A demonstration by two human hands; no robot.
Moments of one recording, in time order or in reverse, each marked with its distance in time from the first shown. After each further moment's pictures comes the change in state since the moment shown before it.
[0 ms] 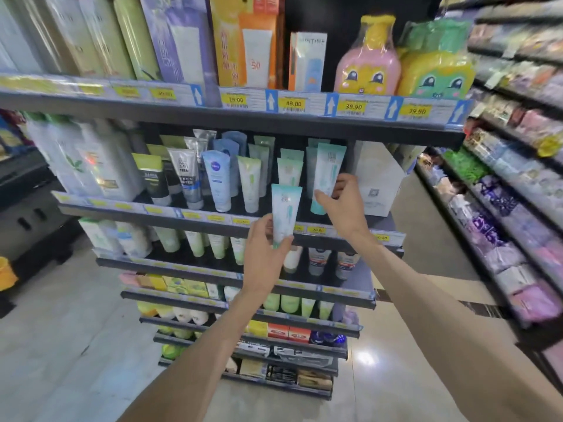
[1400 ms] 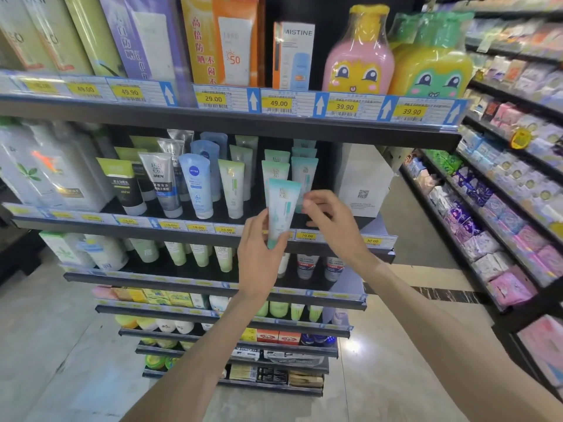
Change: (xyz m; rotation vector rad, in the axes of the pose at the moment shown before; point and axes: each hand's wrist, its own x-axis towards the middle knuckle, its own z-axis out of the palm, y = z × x) left_hand 0.018 0.009 0.015 0.033 -0.002 0.104; right_hand -0.023 0.007 -0.008 0.090 -0.207 -0.078
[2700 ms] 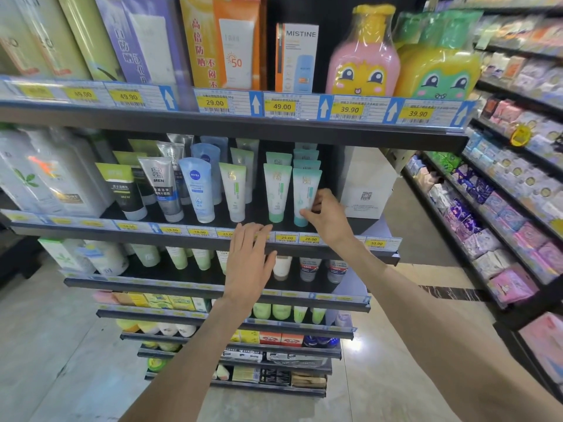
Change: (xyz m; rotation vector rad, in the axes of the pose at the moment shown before) left_hand 0.012 -0.052 -0.016 0.651 -0.127 0.346; right_hand 0.057 0.045 0.018 -0.326 0.073 0.154
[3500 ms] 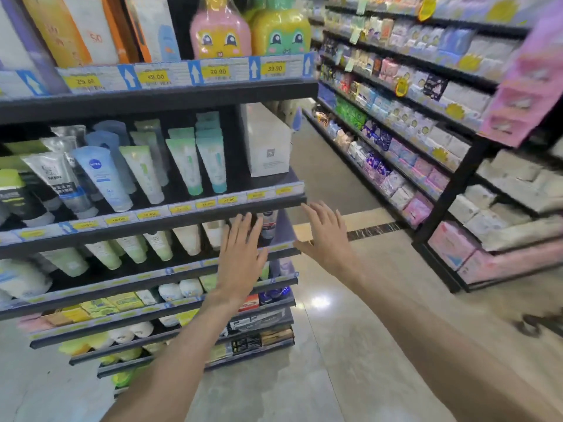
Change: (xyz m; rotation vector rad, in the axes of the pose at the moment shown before) left_hand -0.072 0.125 0.013 0.007 -0.268 0.255; right_hand -0.216 0.091 -0.112 -0.690 0.105 -0.039
